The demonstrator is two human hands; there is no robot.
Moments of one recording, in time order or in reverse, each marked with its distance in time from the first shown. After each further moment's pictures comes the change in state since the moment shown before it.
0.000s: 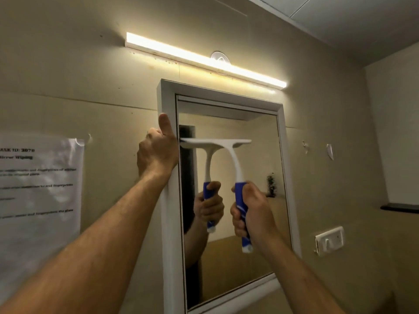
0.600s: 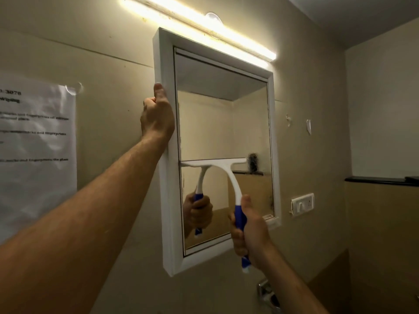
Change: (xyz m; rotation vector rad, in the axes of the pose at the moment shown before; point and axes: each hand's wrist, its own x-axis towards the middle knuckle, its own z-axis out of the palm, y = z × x) left_hand -0.027 -0.020 -0.003 -0.468 -0.170 -0.168; right_hand -0.100 0.072 -0.007 -0.028 0.052 0.314
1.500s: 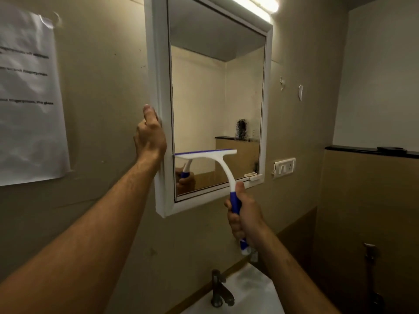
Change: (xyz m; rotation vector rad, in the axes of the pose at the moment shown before) left_hand -0.097 -0.090 -0.021 0.062 -0.011 -0.154; right_hand -0.046 0.049 -0.029 -0.122 0.083 0.233
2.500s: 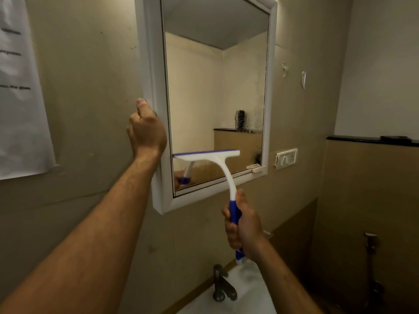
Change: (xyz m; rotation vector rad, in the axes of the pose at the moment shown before) left_hand -0.007 -0.007 0.008 0.029 0.160 0.082; right_hand 0.006 0.038 0.008 0.096 -0.027 -0.027
